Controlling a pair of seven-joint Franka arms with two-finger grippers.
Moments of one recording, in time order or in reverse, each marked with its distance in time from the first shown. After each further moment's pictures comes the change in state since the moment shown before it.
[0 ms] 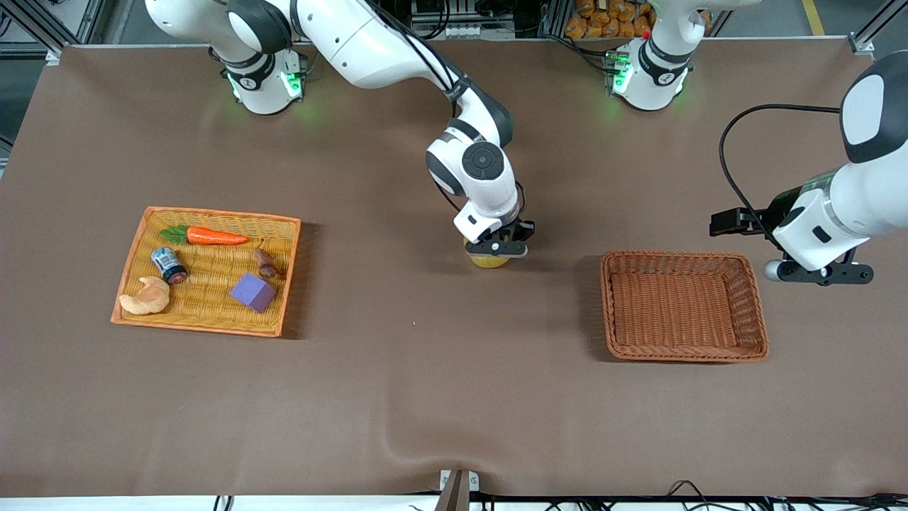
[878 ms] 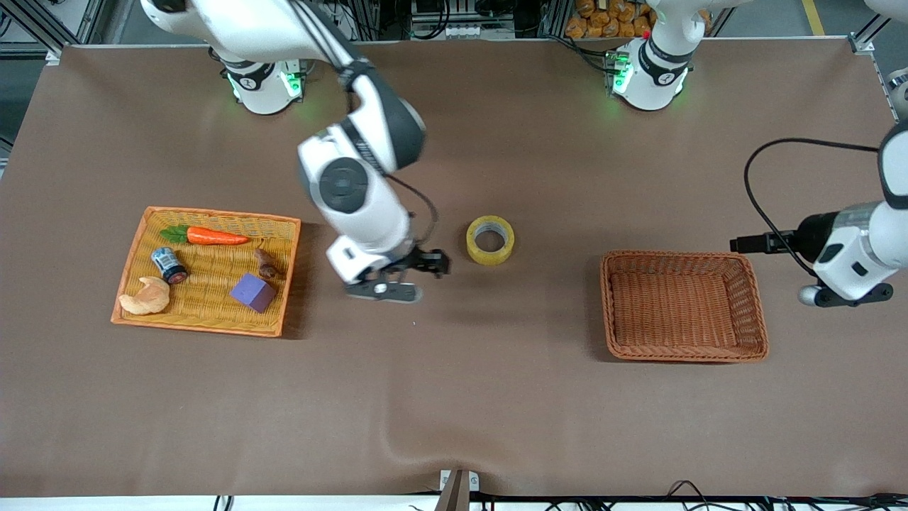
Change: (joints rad) left arm 0.172 0.119 0.004 -0.006 -0.121 0.009 0.021; right arm -0.304 -0.407 -0.074 -0.198 -0.005 -0.322 -0.383
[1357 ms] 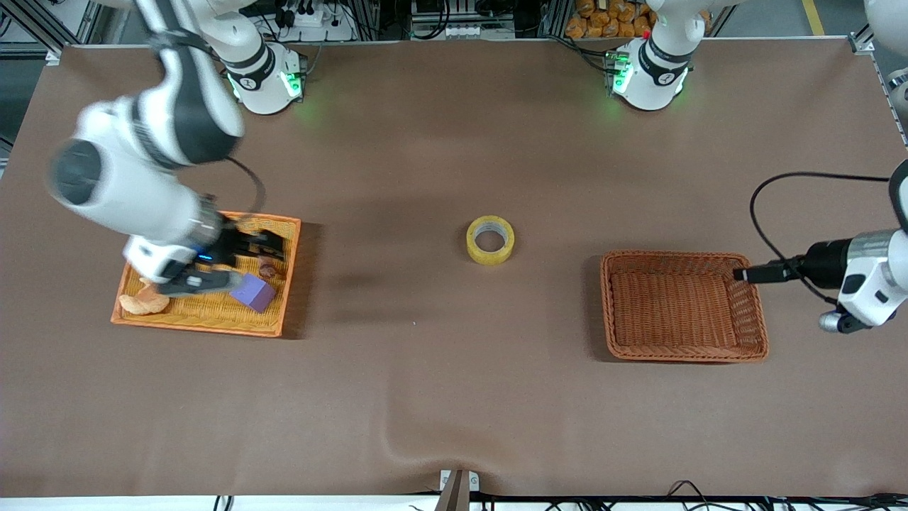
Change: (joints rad) left arm 0.034 0.087 -0.007 0.014 -0.107 0.136 -0.042; right arm -0.325 -0.361 -0.025 -0.343 -0.052 -0.125 -0.527
